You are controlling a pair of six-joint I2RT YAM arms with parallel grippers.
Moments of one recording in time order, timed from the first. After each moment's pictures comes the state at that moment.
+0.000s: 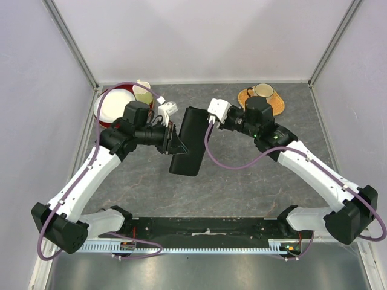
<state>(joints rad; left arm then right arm) -0.48 1.17 1.20 -0.70 0.69 -0.21 0.63 1.27 1.16 -0.13 -0.19 -0.69</state>
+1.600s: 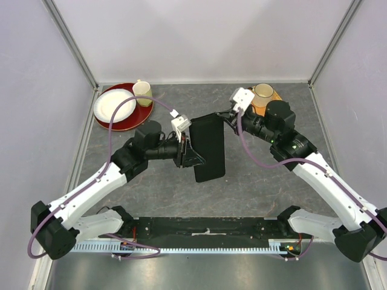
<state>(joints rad) -0.70 1.10 0.94 -0.25 0.60 -0.35 0.59 1.11 1.15 -0.17 -0.33 -0.34</state>
